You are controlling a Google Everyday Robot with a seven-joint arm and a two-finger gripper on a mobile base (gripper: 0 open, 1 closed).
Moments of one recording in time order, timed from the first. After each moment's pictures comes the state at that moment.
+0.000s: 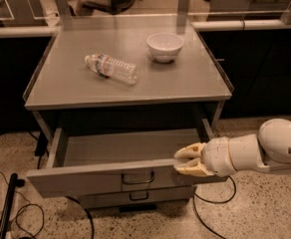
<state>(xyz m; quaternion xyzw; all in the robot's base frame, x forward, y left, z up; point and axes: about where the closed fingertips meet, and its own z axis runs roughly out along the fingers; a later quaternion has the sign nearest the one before) 0.473 -0.117 0.680 -0.59 0.67 0.23 0.38</state>
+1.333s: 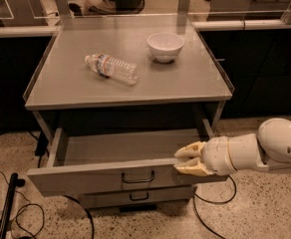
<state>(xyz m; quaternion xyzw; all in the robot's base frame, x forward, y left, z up) 0.473 -0.117 0.680 -0.59 0.67 0.23 0.38</state>
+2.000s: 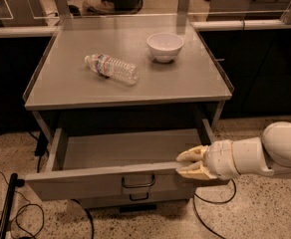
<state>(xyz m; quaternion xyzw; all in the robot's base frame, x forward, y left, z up) 0.462 -0.123 0.681 -0.59 0.68 0.23 0.38</state>
